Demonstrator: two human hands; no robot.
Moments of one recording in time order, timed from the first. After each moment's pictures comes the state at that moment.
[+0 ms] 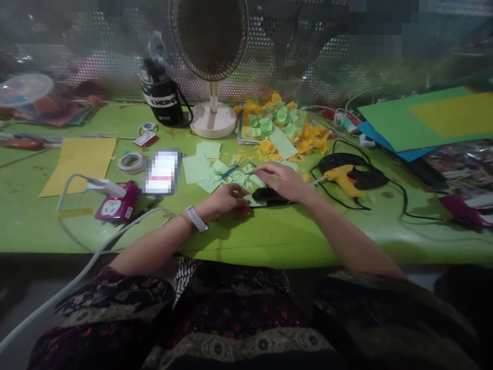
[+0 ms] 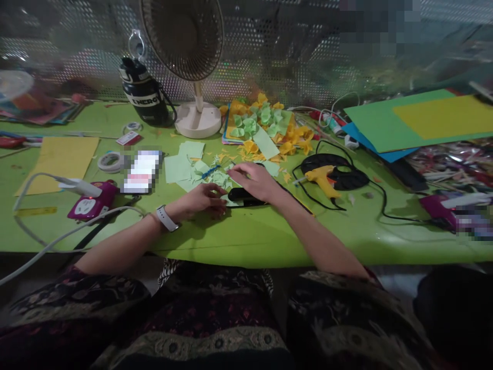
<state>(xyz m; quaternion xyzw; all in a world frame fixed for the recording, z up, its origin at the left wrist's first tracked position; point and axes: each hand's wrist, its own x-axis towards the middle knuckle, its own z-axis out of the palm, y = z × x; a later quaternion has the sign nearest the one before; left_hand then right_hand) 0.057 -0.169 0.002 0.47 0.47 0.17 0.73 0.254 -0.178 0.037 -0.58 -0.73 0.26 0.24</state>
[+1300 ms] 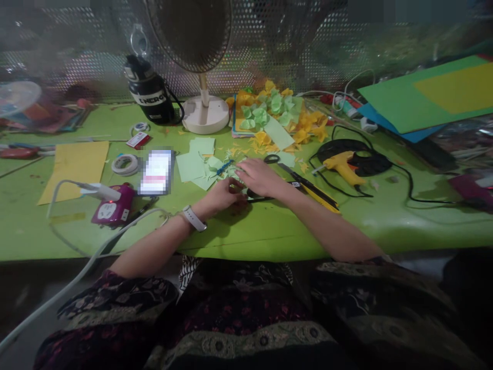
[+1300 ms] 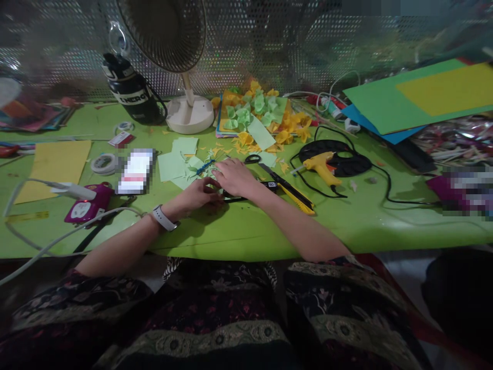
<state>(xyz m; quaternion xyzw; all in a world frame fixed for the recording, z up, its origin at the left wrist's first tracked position) 0.060 -0.166 -0.007 0.53 0.47 0.17 0.68 0.220 -0.155 0.003 -0.56 -0.81 0.14 0.11</state>
